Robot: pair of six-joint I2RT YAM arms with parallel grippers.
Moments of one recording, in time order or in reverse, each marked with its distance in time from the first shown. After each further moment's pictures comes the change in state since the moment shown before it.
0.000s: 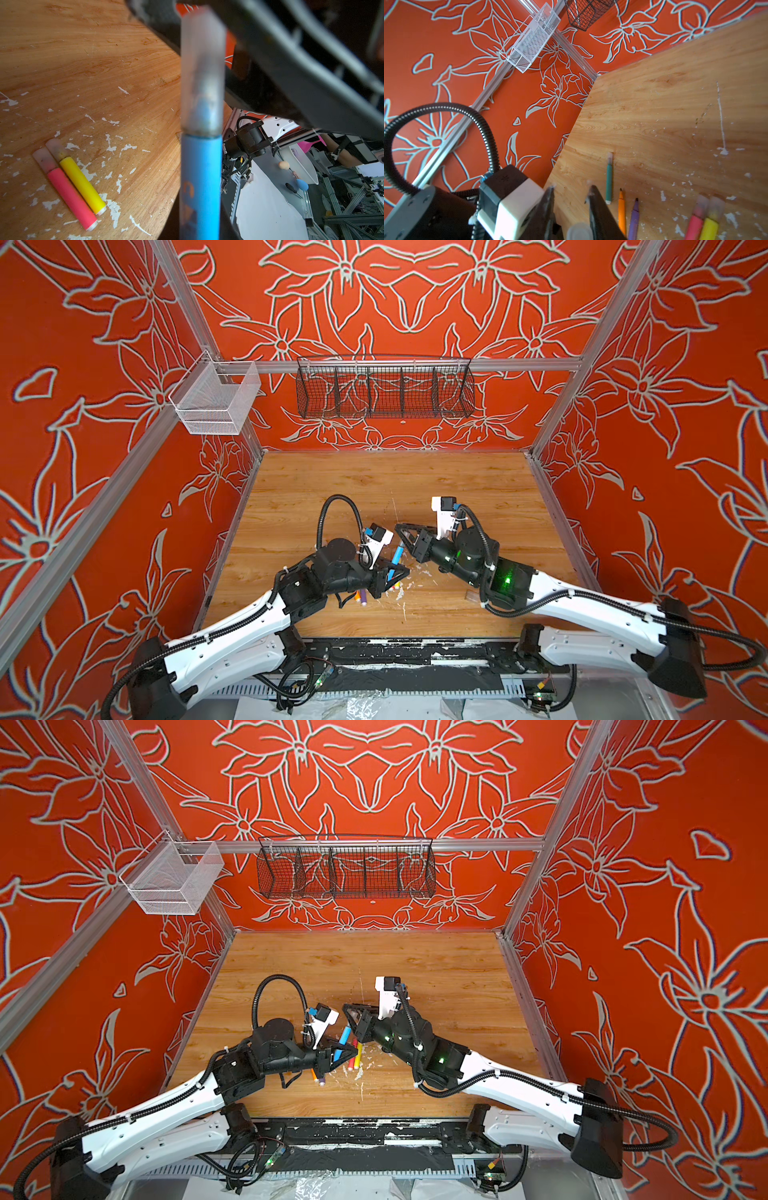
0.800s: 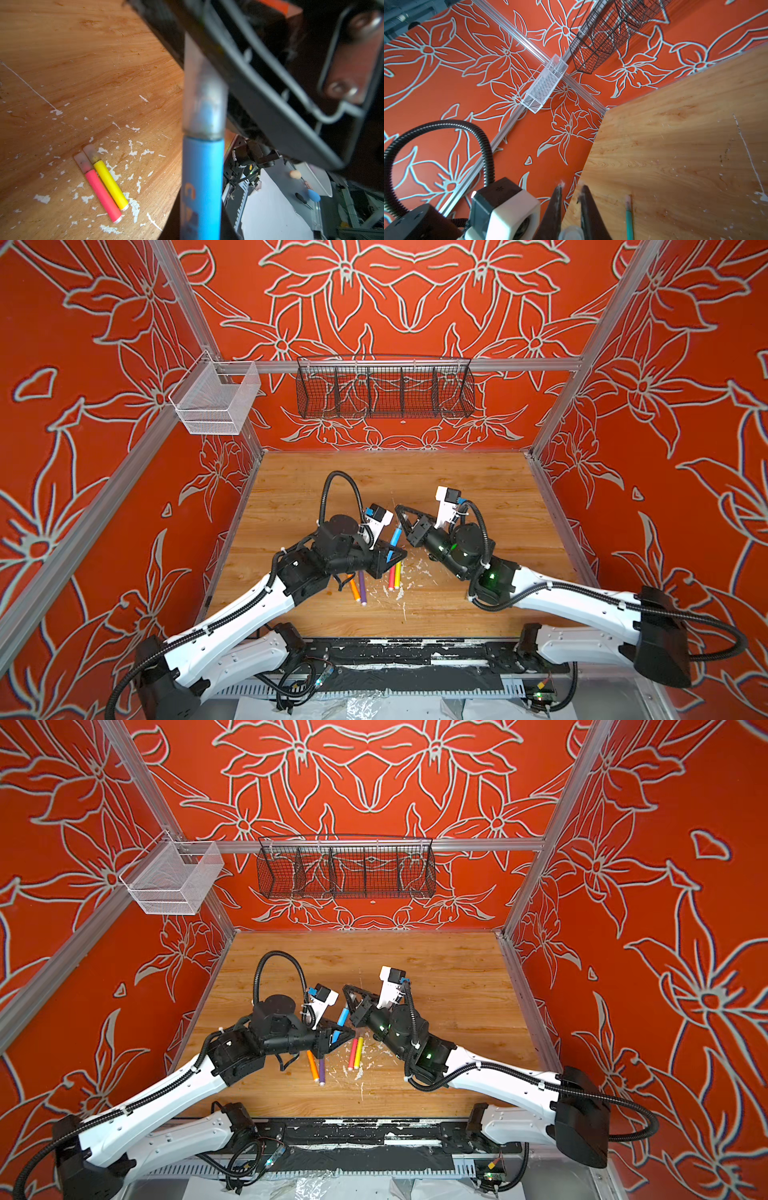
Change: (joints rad) left arm 0.128 0.115 0.259 -0.239 0.023 0.061; right arm -0.010 0.097 -0.028 0.309 0.104 0.035
